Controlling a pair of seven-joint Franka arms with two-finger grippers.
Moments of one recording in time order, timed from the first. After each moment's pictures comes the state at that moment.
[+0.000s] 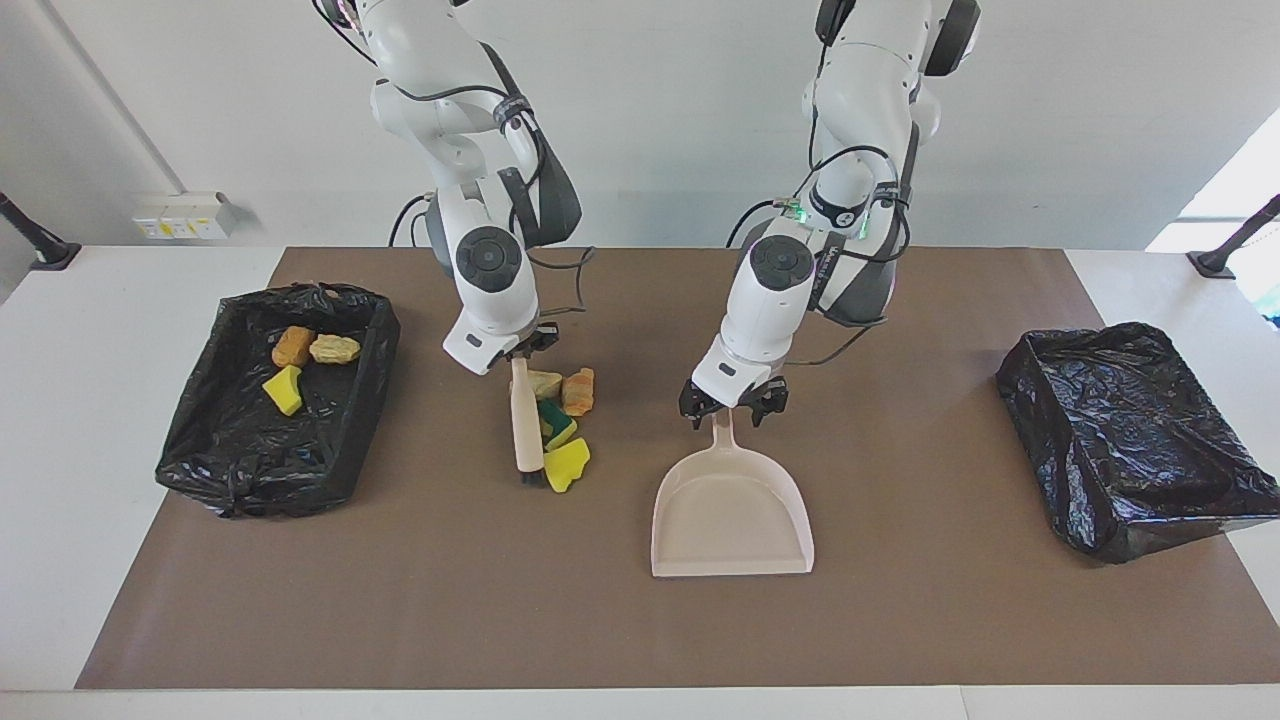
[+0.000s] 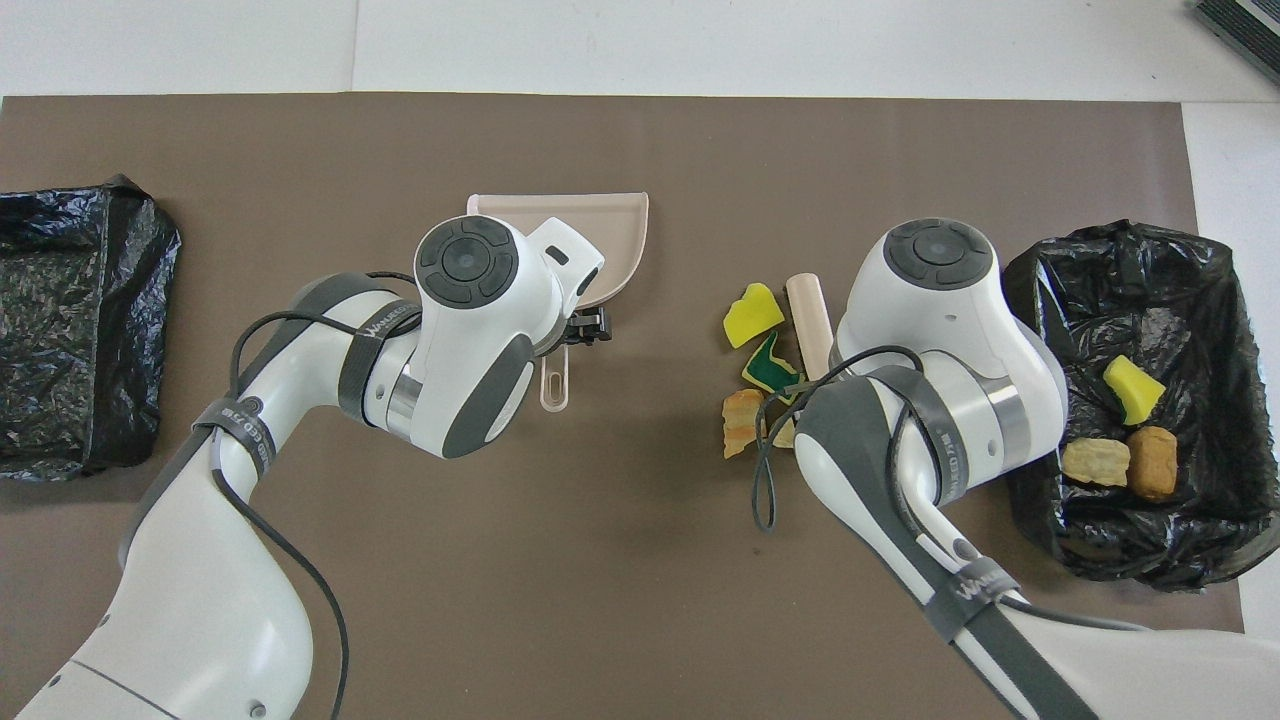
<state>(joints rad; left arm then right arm) -0.47 0.42 -0.08 -1.71 -0.02 2.19 -0.54 0.06 0.21 0.27 -1.86 -0.04 1.74 0.23</state>
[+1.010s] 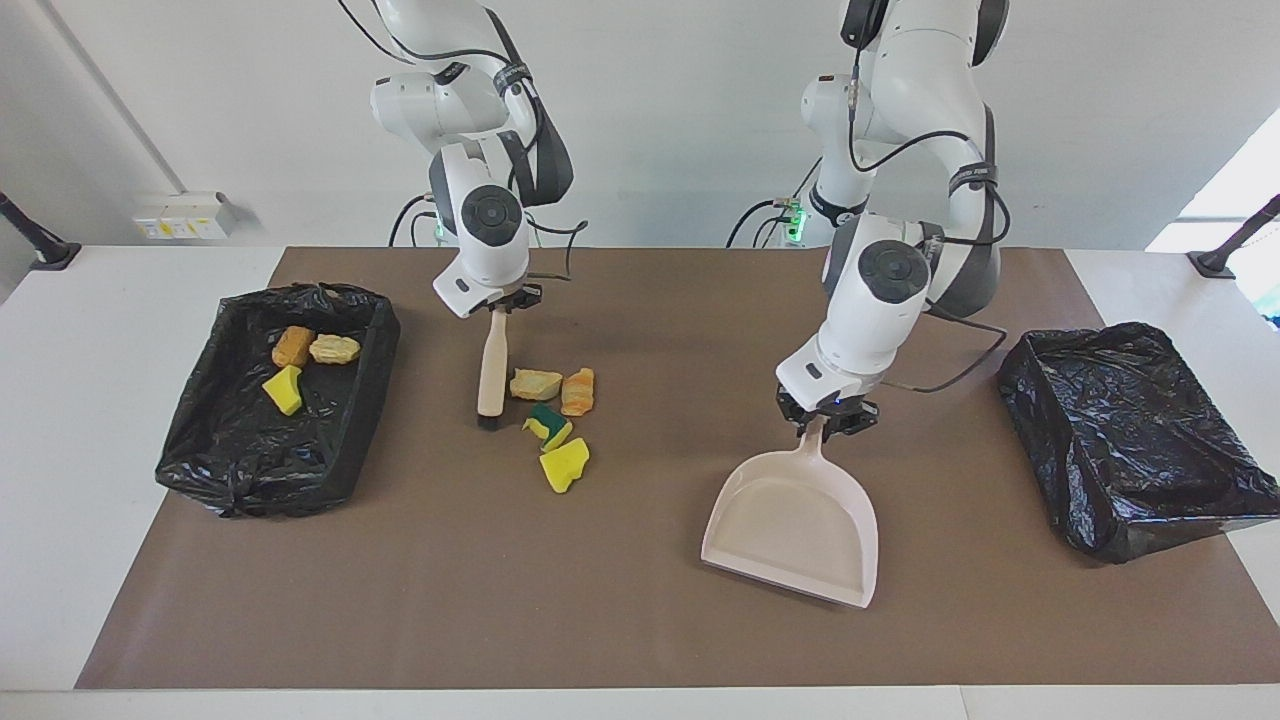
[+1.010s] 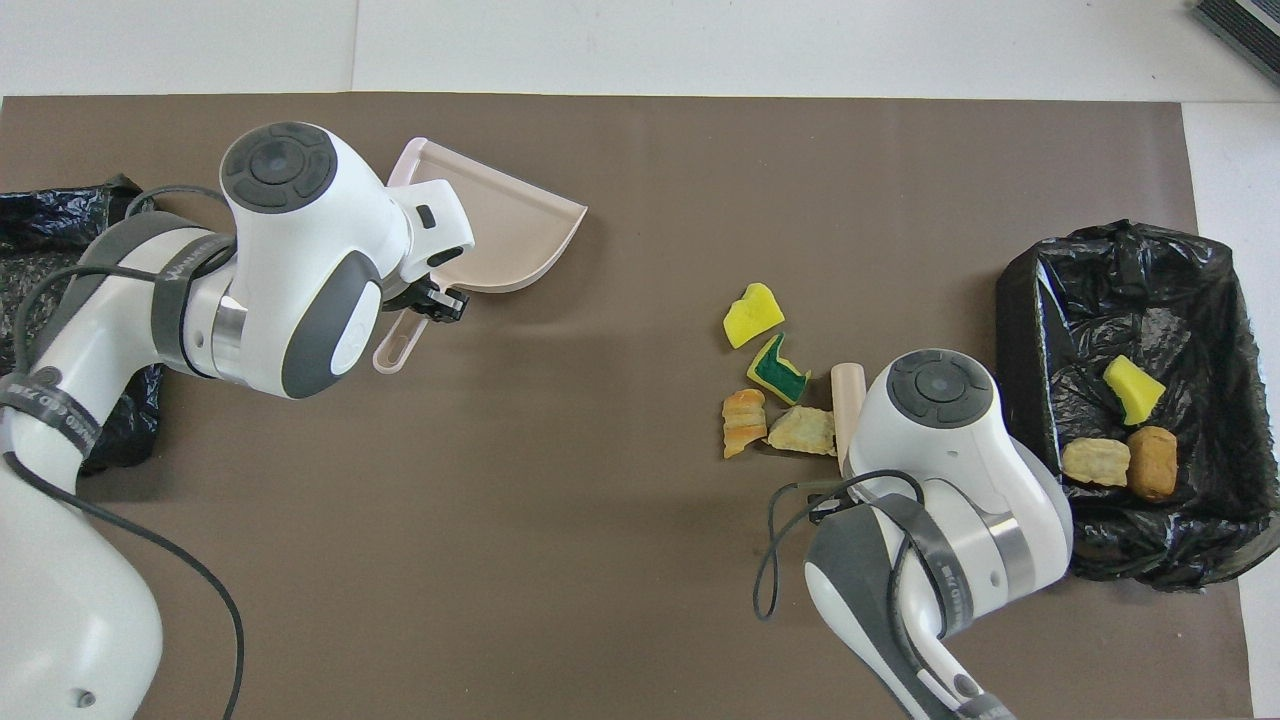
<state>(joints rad) -0.29 0.35 -0.06 -1.65 0.05 1.97 0.13 0.09 0.01 0.27 -2.24 0.02 1.86 0.38</state>
